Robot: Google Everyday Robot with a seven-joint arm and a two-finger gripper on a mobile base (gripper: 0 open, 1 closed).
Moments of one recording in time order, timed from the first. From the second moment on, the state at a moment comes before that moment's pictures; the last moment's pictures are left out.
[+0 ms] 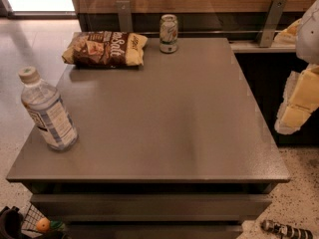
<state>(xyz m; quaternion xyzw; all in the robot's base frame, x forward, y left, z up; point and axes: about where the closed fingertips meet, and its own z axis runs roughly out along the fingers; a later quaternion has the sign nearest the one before) 0.438 -0.215 0.984 -0.60 0.78 -0.04 0.17</state>
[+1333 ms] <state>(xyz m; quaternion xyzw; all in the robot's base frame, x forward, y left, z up) 0.560 -0.218 0.971 -0.54 0.75 0.02 0.39</state>
